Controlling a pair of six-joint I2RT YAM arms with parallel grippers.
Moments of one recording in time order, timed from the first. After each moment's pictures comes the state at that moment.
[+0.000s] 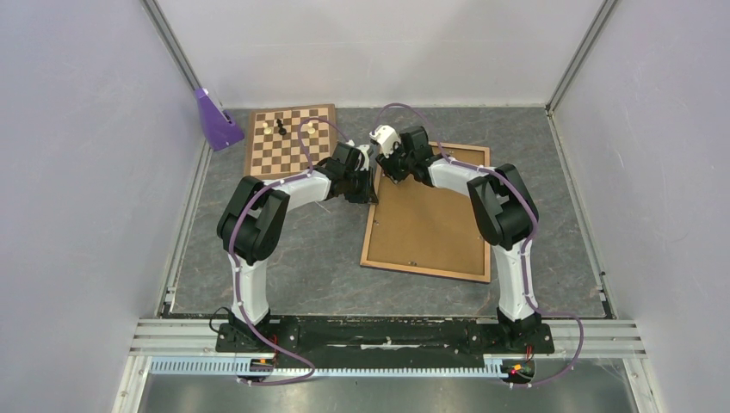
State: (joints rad) left arm -0.52 2.00 1.28 -0.16 0.27 -0.39; right arm 0.46 2.16 1.47 0.01 -0.19 -0.39
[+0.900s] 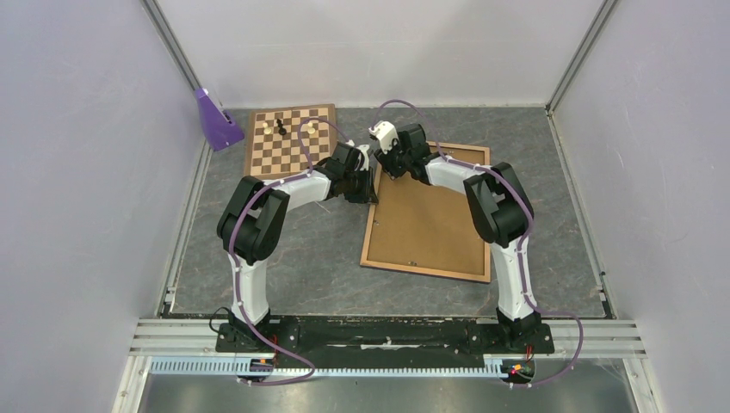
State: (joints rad) left arm -0.52 2.00 1.28 -0.16 0.27 -0.39; right arm 0.47 2.21 1.52 0.04 -0.16 -0.34
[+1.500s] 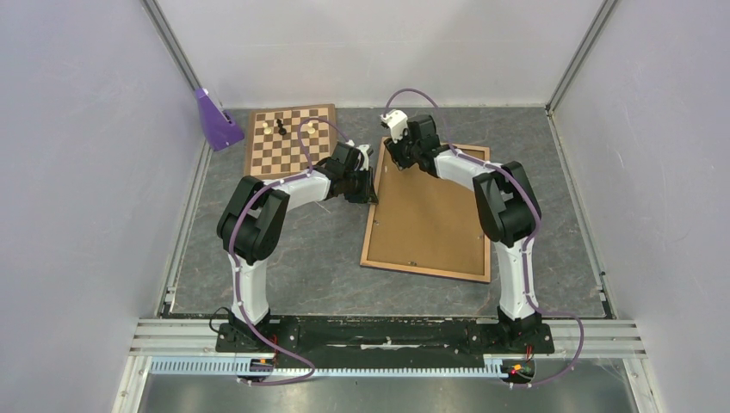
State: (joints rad) left arm -0.52 2.00 1.28 -0.16 0.28 -0.39; right arm 0.42 2.18 1.54 0.00 -0.13 -0.29
